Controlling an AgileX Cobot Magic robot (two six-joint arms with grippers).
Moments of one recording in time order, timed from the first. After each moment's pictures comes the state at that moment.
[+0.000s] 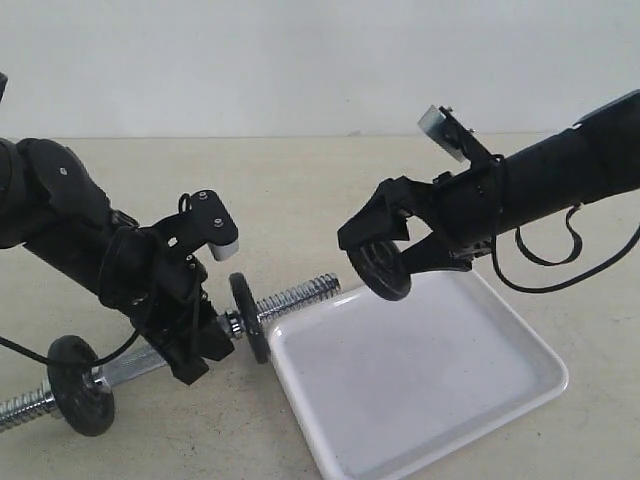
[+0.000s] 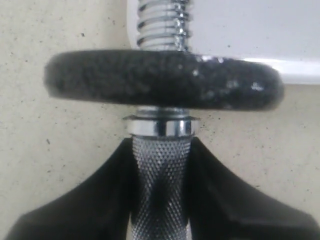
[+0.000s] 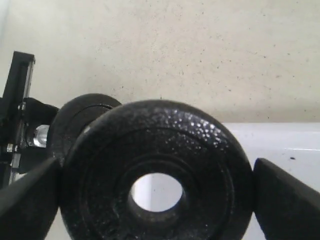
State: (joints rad) left arm -0.39 1.80 -0.91 -0.70 0.54 1.26; right arm 0.18 1.91 -1.08 1.26 0.91 -1.01
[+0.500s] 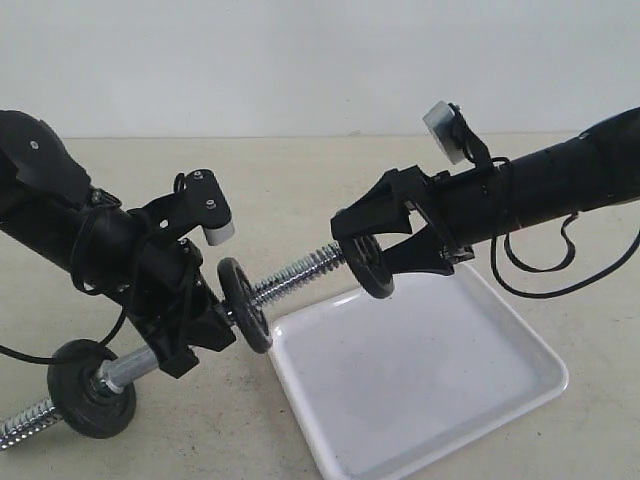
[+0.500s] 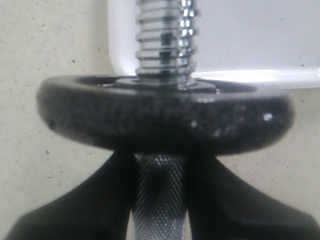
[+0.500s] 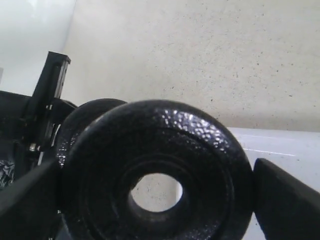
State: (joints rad) left arm -0.39 1.72 -0.91 -0.71 0.61 1.30; right arm 0.15 1.97 -1.08 1.39 1.09 -1.13
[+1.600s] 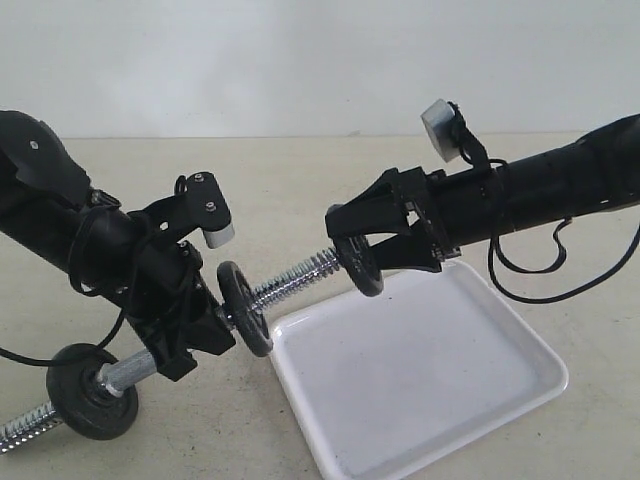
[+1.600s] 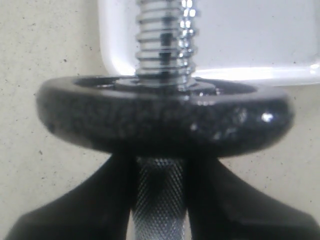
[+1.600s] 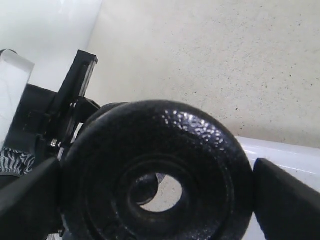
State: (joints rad) left arm -0.39 1.72 -0.91 -0.71 0.63 1.30; right arm 0.15 1.99 -1.08 1.45 1.16 -1.24
